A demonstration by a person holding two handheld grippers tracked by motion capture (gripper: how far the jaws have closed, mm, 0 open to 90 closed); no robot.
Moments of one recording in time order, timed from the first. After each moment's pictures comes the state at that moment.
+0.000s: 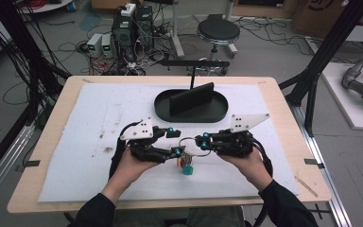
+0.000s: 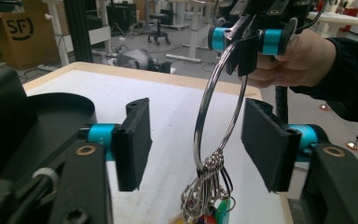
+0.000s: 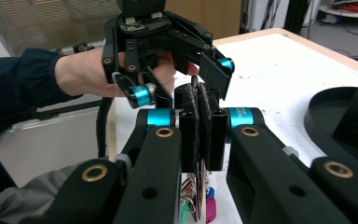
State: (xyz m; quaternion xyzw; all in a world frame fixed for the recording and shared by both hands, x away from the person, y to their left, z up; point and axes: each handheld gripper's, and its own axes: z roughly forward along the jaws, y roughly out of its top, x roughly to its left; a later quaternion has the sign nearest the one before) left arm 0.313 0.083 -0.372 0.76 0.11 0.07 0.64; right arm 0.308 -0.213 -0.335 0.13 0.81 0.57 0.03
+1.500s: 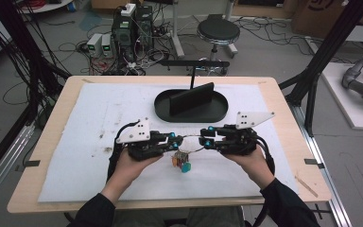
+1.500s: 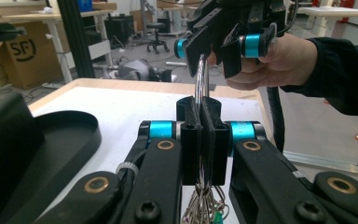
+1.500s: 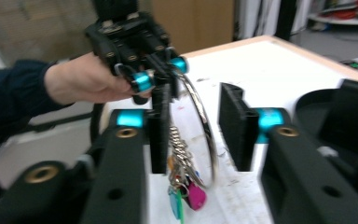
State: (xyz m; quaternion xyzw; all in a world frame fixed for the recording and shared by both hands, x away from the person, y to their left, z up) left arm 0.309 0.091 -0.363 0.75 0.08 0.10 0.65; right arm 0.316 -0.228 -0.337 0.15 0.79 0.59 0.04
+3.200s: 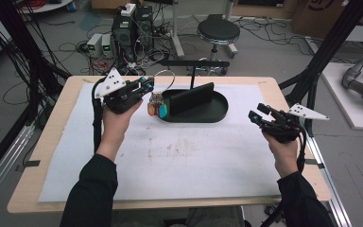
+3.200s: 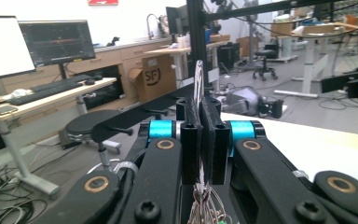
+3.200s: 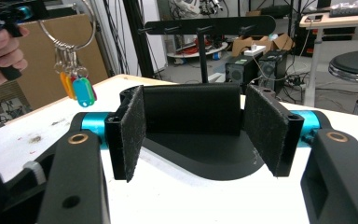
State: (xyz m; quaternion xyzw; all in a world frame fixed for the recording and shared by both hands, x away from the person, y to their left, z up) left arm 0.395 0.144 -0.302 0.68 0.20 0.30 0.64; right arm 0.349 -0.353 -0.359 0.36 0.68 0.61 0.20
